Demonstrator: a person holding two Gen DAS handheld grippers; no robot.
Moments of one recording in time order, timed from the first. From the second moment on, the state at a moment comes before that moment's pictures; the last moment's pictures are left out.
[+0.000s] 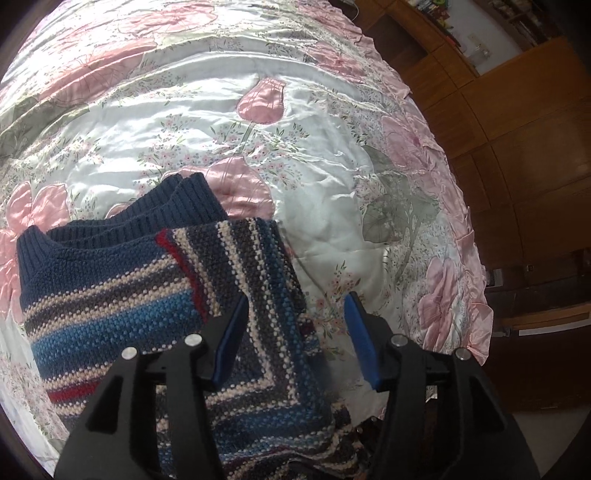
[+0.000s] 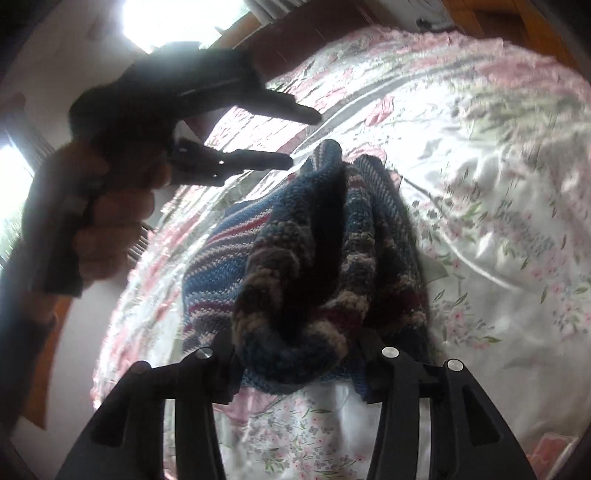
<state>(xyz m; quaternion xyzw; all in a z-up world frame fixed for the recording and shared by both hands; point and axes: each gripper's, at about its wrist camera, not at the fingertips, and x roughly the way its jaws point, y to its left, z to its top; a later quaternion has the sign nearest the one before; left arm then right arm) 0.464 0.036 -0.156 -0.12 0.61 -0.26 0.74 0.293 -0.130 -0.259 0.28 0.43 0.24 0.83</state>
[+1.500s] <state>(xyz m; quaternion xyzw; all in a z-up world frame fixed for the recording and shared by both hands) 0.371 0.148 -0.201 -0.41 0.49 -0.37 0.68 0.401 -0.186 -0.274 0.31 0.55 0.27 0.73</state>
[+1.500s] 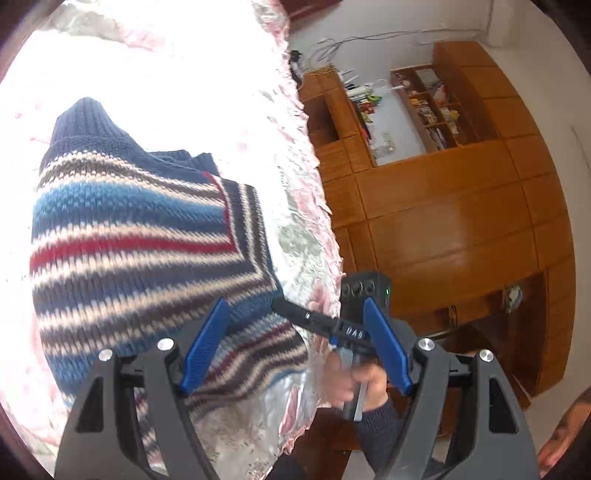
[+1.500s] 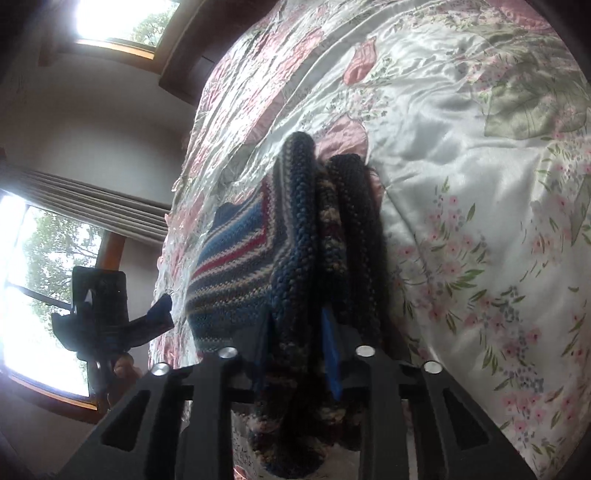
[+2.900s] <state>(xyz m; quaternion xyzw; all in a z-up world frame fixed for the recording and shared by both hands) 0.322 0.084 -0.307 -0.42 0.60 -0.40 0.54 0.464 -0.171 -0.284 0.31 0.56 0.27 0.72</state>
